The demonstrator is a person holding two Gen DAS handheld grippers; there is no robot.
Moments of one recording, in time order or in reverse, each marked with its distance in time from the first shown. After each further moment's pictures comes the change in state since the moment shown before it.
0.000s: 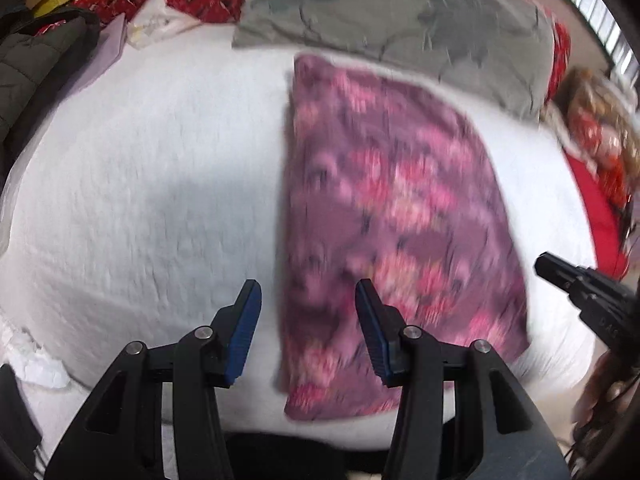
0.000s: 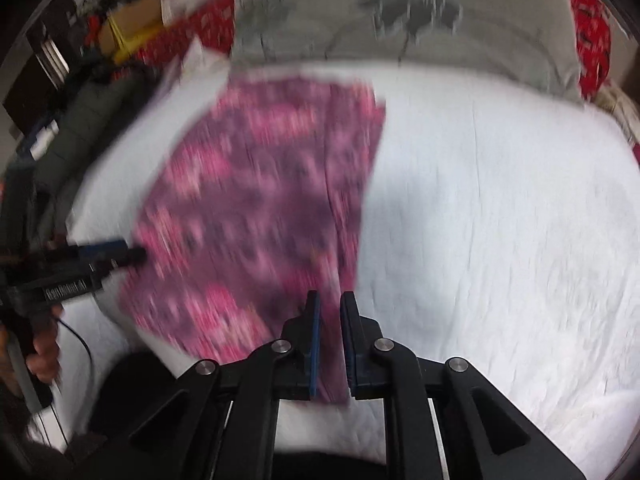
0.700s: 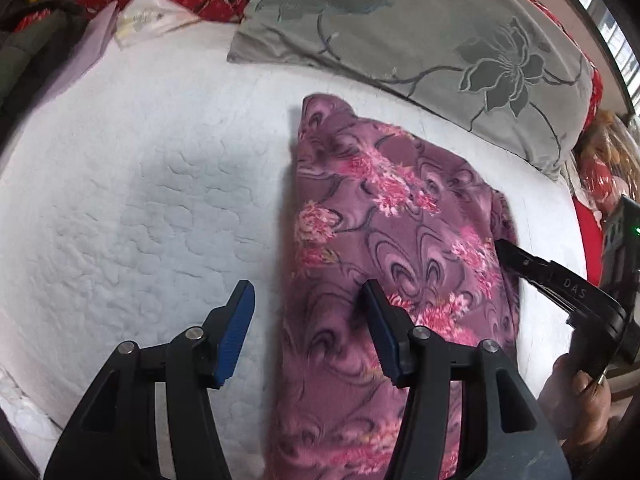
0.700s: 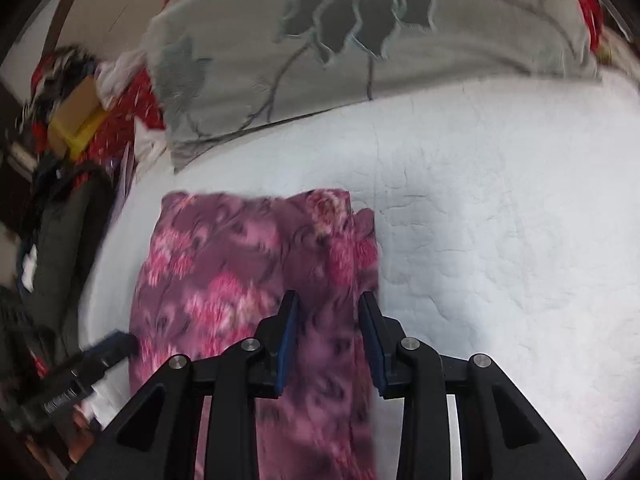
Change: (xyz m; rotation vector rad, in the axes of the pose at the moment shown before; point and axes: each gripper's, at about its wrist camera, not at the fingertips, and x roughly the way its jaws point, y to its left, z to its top) left arm 0.047 0.008 0.081 -0.093 0.037 -0.041; right arm 0.094 -0.051 0.104 0.318 -0.007 0.087
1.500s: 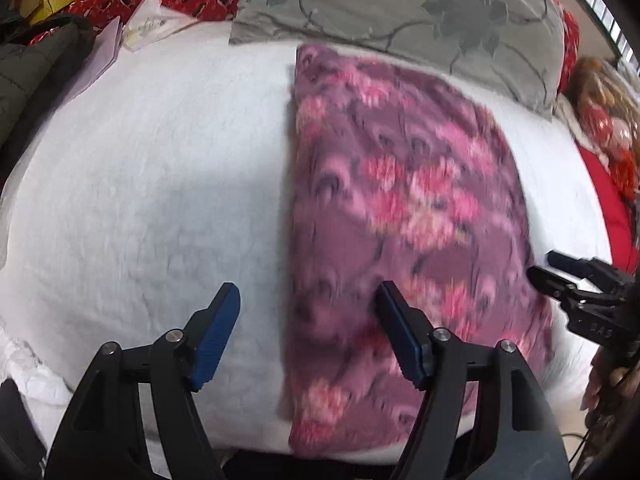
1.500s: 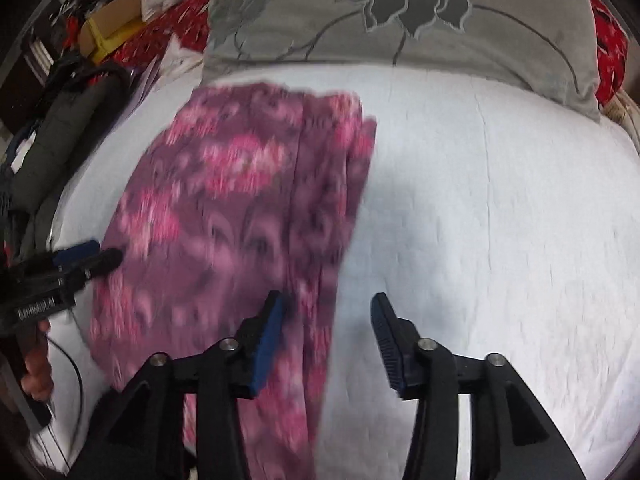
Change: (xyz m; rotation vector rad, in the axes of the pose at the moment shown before) left arm -0.031 -0.005 -0.071 0.142 0.033 0.098; right arm -0.041 0.009 -0.084 -0.332 0.115 -0.175
